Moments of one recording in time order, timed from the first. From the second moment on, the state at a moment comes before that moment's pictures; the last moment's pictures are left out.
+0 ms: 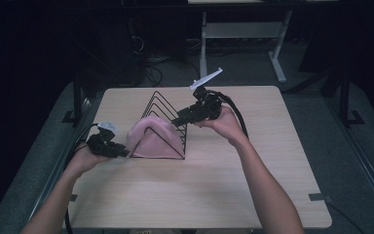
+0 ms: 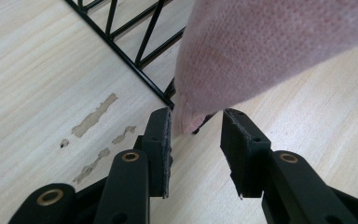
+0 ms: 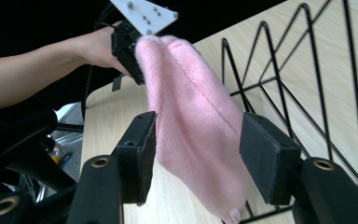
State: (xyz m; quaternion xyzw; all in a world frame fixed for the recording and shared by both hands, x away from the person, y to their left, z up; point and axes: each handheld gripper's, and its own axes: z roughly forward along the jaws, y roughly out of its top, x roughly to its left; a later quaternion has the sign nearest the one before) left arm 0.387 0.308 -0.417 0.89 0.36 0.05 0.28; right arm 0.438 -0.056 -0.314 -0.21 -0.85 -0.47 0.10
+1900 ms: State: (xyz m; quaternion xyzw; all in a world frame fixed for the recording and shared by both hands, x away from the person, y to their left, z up) left arm 0.372 0.309 -0.396 0.88 0.36 0.06 0.30; right arm 0.417 -0.147 -0.338 -0.31 -0.85 -0.43 0.02
